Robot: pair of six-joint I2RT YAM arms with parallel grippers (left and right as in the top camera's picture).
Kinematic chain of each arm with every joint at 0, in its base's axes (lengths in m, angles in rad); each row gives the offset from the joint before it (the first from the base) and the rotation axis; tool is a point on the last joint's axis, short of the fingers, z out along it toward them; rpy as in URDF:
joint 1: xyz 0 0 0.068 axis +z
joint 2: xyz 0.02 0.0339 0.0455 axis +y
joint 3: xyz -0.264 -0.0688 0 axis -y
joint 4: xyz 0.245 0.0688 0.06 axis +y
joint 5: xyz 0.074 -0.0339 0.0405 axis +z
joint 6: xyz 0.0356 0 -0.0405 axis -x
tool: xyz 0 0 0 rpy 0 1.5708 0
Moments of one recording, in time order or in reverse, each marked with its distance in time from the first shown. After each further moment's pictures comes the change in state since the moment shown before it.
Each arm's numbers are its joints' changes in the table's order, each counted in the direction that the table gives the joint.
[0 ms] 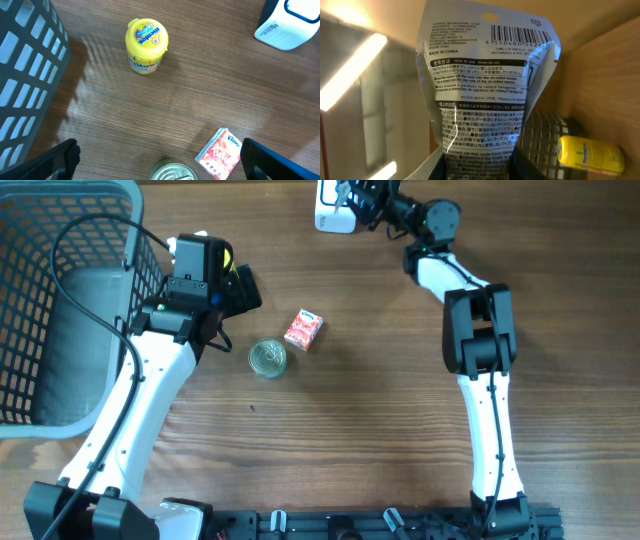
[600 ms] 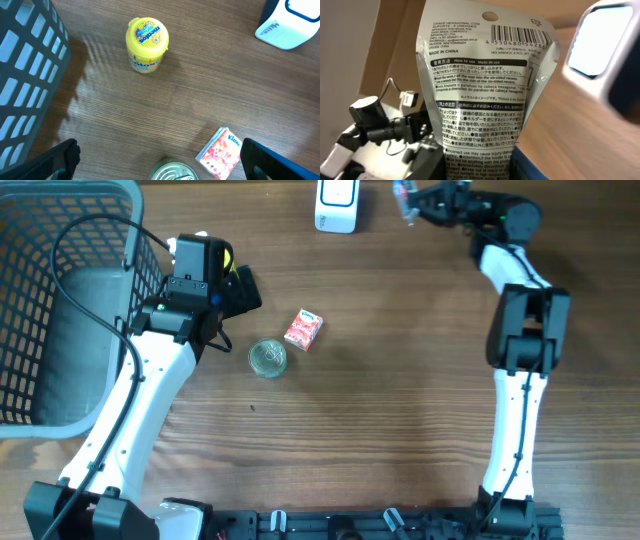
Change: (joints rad) left arm 0.000 0.000 0.000 0.003 0.000 0.000; right arm -0.277 0.000 0.063 -0.149 0.496 0.193
